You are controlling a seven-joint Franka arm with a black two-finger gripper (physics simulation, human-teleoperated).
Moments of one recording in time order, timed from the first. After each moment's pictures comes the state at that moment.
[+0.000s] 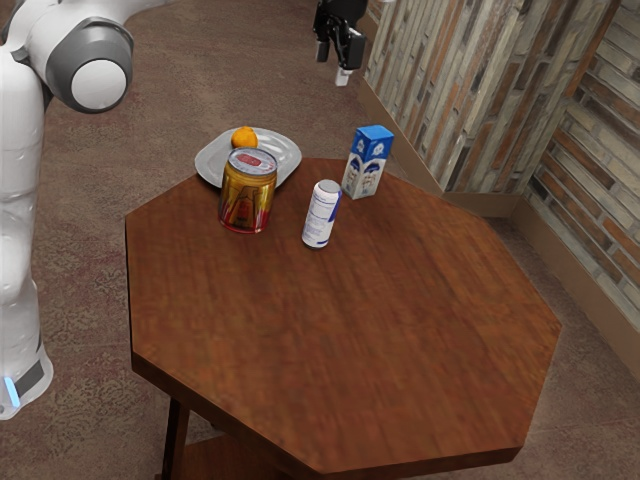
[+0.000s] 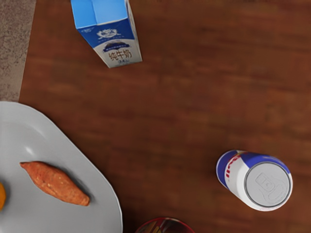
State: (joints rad) arm 0.00 0.13 0.35 -1.18 -0.02 1.38 0.20
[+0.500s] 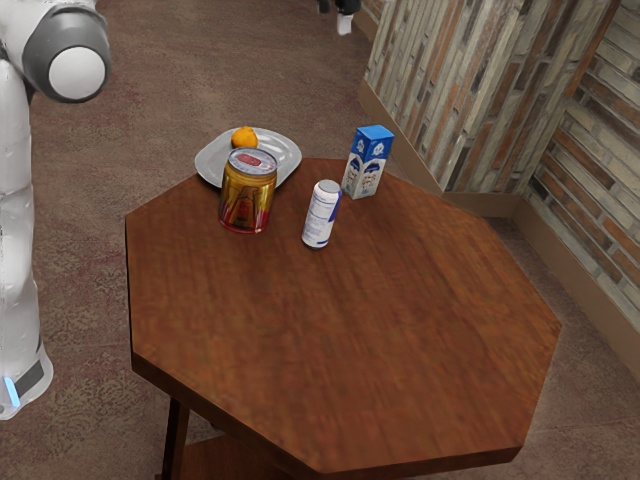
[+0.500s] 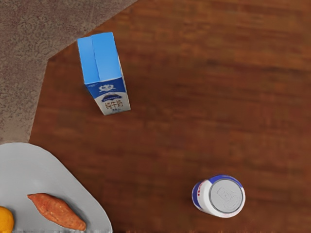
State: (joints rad) arm 0.06 0.10 0.33 -1.07 -0.12 1.35 0.21
